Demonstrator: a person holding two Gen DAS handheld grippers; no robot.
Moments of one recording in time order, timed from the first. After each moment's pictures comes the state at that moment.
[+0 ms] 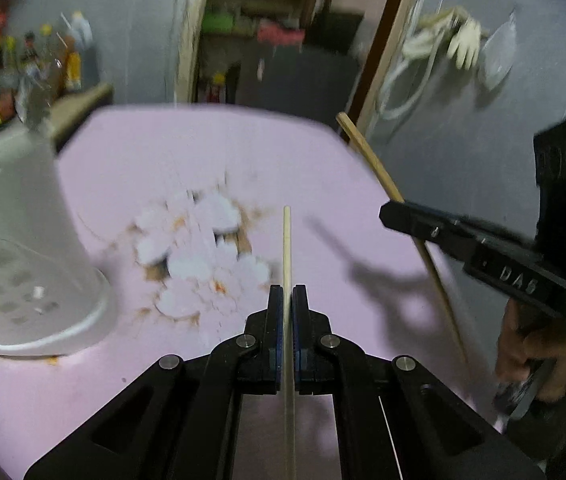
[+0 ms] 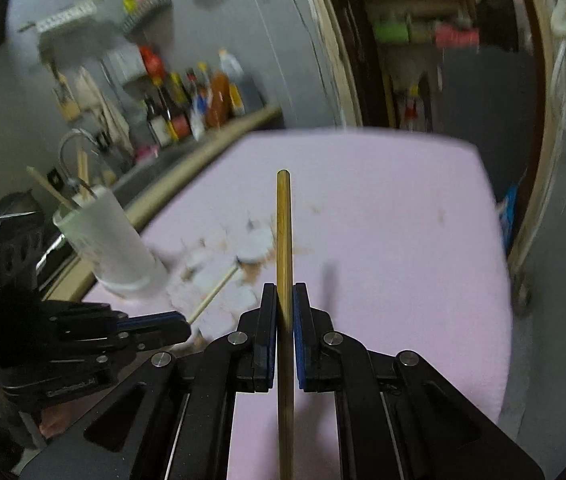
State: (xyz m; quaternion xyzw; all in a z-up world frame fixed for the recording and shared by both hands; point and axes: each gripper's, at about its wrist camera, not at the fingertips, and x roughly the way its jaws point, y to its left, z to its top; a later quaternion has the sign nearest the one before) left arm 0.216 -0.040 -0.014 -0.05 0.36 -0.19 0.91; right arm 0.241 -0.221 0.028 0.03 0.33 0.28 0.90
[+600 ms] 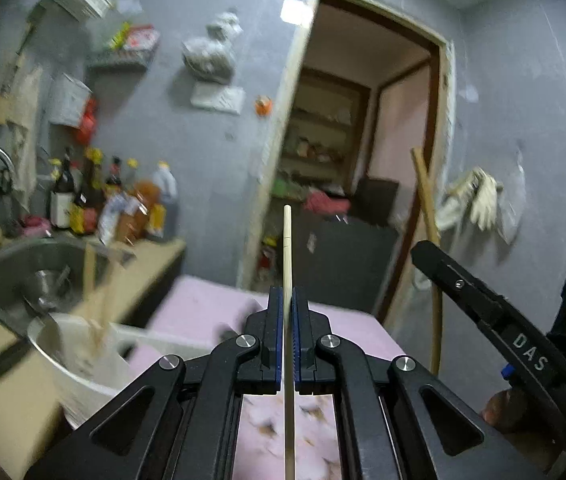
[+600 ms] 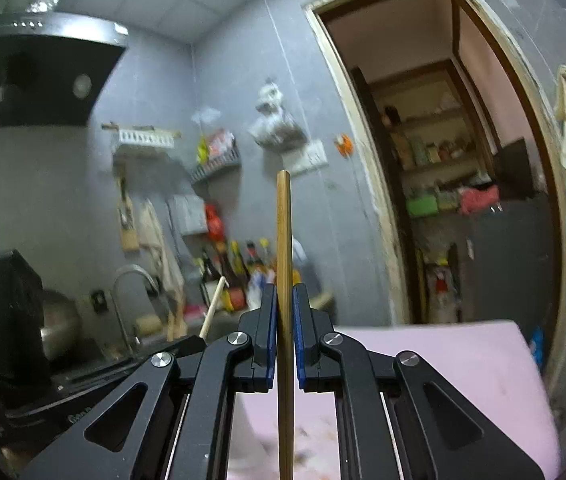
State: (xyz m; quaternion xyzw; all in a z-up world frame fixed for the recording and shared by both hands) left arm 0.176 0.062 0.089 -0.10 0.09 -0.08 0.99; right arm 0.197 -0.133 0.114 0.10 0.02 0.32 0.94
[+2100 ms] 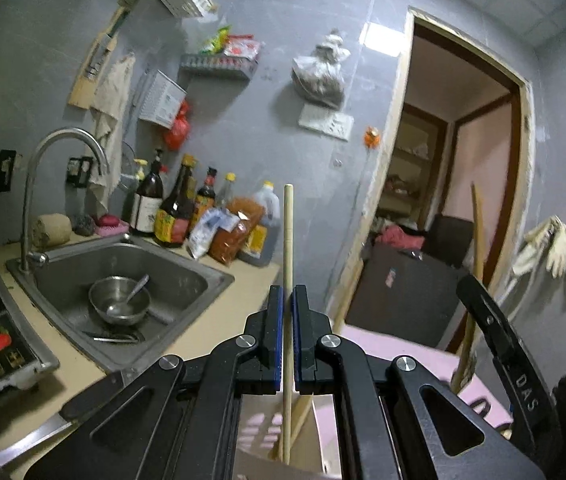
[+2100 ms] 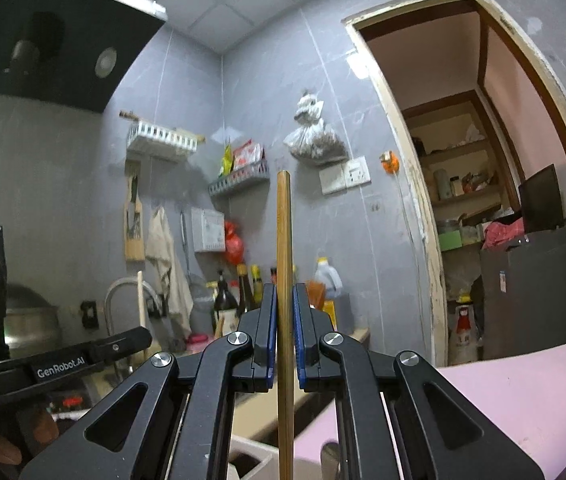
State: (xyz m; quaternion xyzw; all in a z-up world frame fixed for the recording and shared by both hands) left arm 0.198 0.213 0.062 -0.14 0.08 0.02 0.99; right arm 0.231 -0.005 0.075 0.07 -0.03 0.32 0.95
